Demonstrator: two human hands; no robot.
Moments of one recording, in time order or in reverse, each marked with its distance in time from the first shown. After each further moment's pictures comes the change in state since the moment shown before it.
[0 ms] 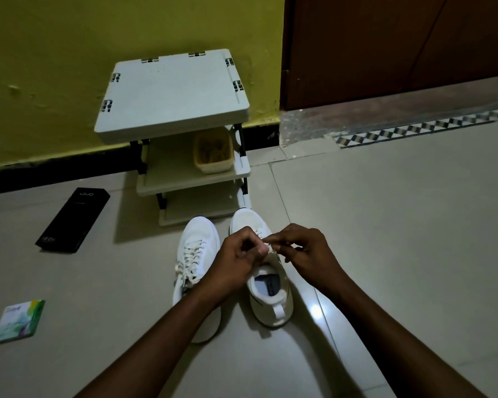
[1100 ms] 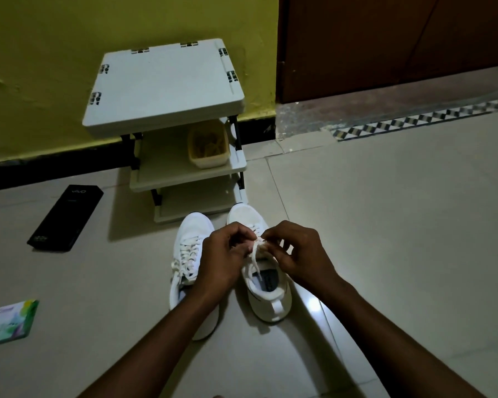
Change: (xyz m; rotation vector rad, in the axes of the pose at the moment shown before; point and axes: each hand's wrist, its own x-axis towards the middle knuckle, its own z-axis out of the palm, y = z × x) left_hand -0.003 -0.004 -0.003 0.171 0.199 0.031; right_hand -0.004 0.000 0.009 -0.327 0.043 -0.315
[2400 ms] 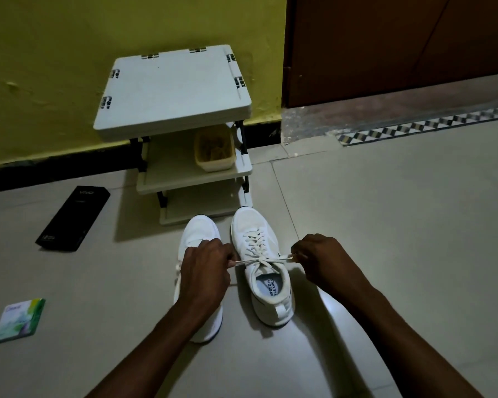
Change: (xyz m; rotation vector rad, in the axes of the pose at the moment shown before) left_hand -0.010 -0.028 -0.027 0.806 -0.028 0.090; right_hand -0.014 0.029 -0.026 -0.405 -0.256 0.075
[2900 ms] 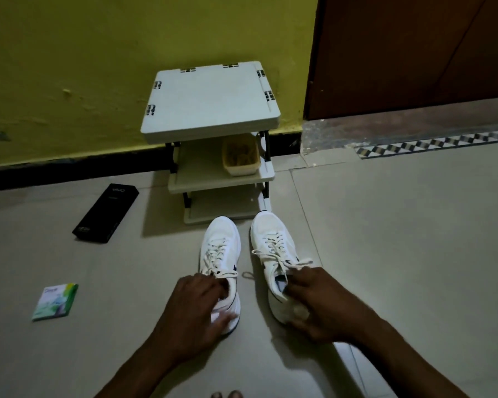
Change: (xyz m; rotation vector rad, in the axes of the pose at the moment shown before) left_hand -0.084 -0.068 -0.019 -0.005 0.028 0.336; right_hand -0.033 -0.055 0.002 -0.180 -0.298 -0.338
